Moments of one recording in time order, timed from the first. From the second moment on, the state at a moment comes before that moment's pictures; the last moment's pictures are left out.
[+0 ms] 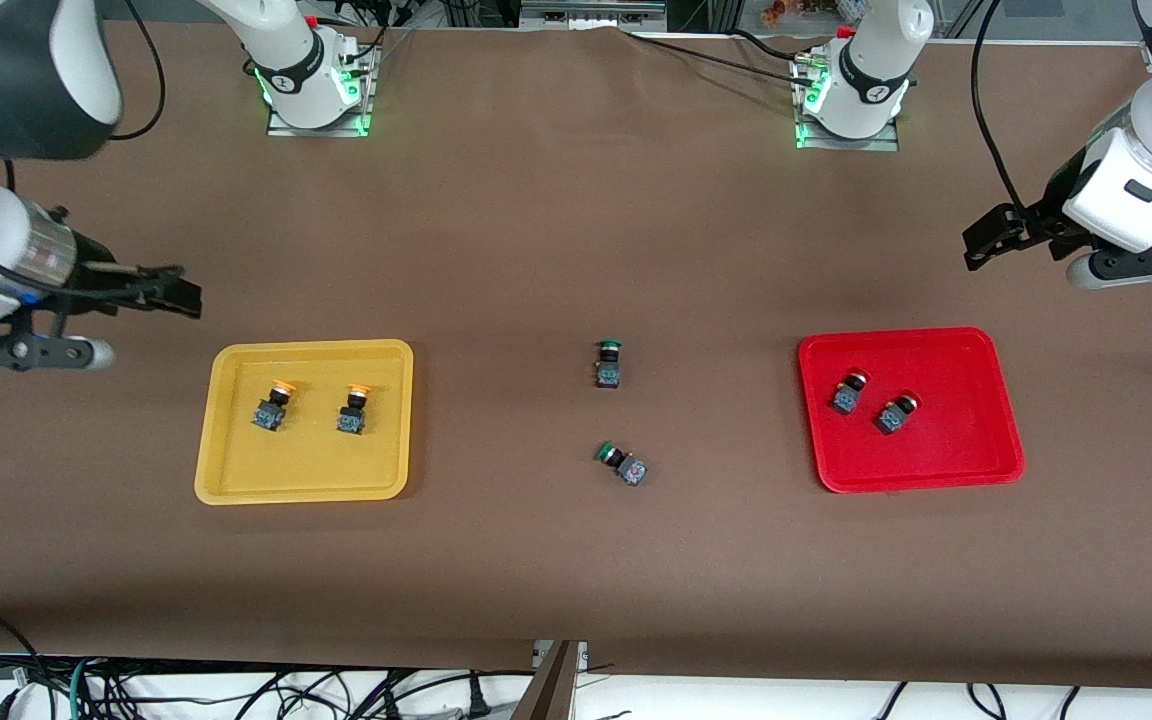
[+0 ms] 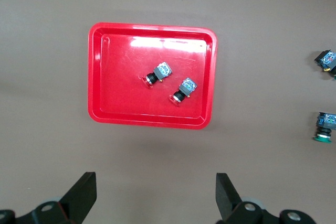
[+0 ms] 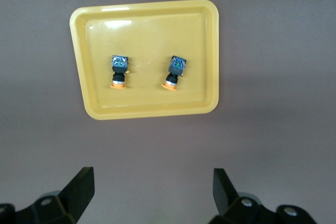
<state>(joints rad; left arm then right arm) 0.02 -0.01 -0.12 -1.67 0.03 1.62 -0.25 0.15 0.23 -0.06 -1.40 0.01 1.50 0.12</state>
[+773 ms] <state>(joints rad) 0.02 0.00 -0.12 -1.65 0.02 1.62 -0.24 0.00 -0.02 0.04 -1.49 0.01 1.37 0.11</state>
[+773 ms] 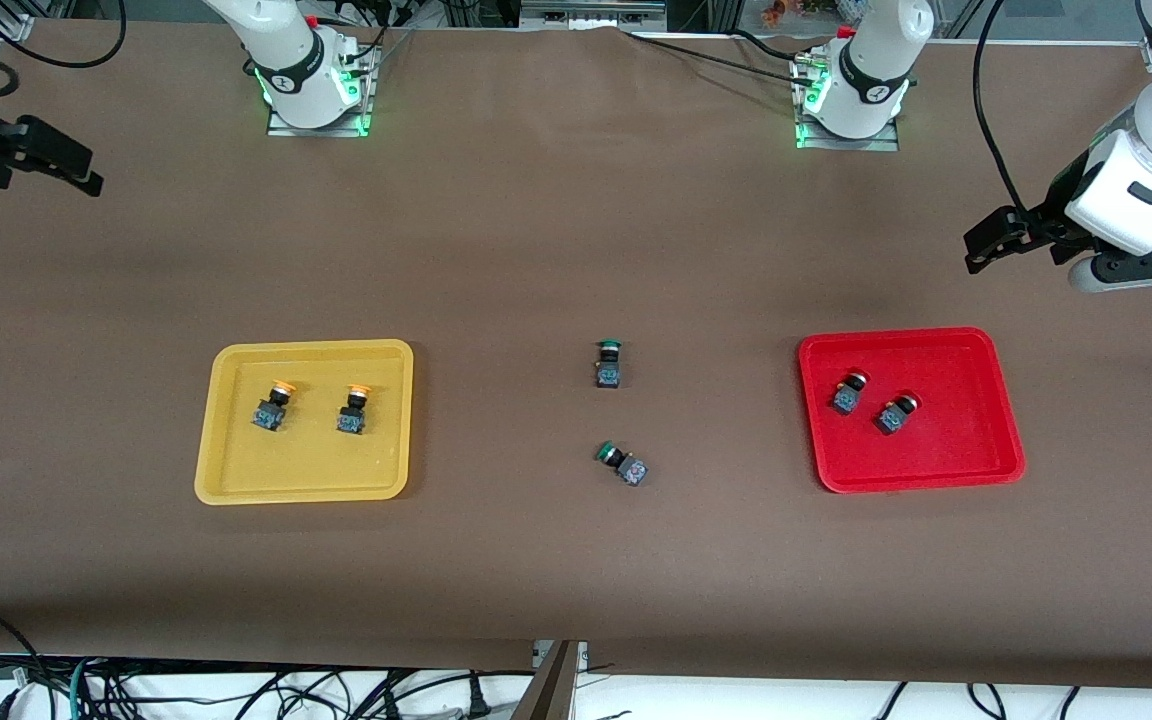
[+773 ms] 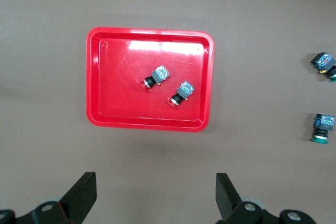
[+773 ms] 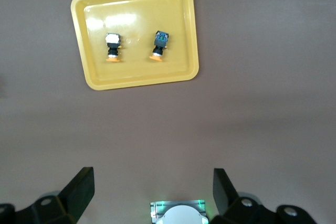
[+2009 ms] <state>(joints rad) 0.02 0.01 -0.12 -1.61 0.02 1.61 -0.24 -0.01 0.02 0.04 -1.49 0.01 1.37 0.11</state>
